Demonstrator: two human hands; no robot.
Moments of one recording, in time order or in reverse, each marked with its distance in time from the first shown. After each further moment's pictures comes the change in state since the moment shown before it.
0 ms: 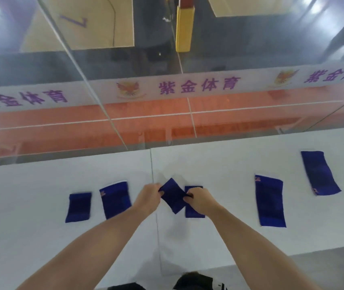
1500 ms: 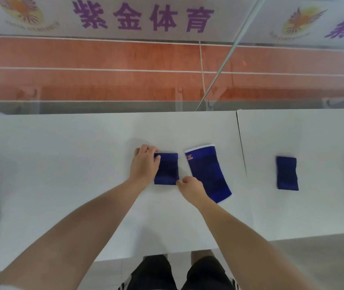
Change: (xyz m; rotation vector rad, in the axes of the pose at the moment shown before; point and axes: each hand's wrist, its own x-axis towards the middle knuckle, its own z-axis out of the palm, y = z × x) left_hand -0.013 -0.345 -0.147 0.062 0.298 0.014; right_hand 0.060 -0.291 0.274 0.284 -0.032 0.295
